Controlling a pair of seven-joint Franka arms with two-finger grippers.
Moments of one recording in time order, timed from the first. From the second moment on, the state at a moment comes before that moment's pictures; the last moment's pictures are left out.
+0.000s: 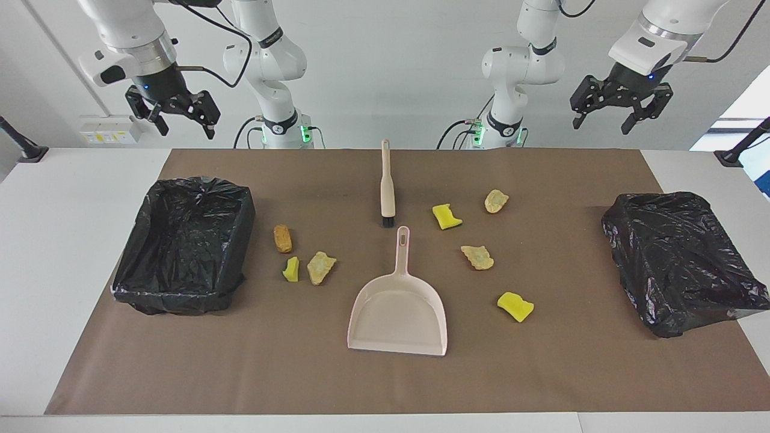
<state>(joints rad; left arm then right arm) -0.20 -0.03 -0.04 -1.45 -0.03 1.35 0.01 0.03 -0.01 0.00 -1.64 -0.04 1.61 0.17</state>
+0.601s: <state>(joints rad) -0.57 -0.10 -0.07 -1.87 -0.03 1.71 -0.31 0.19 0.44 0.01 -1.33 0.05 1.68 0.48</state>
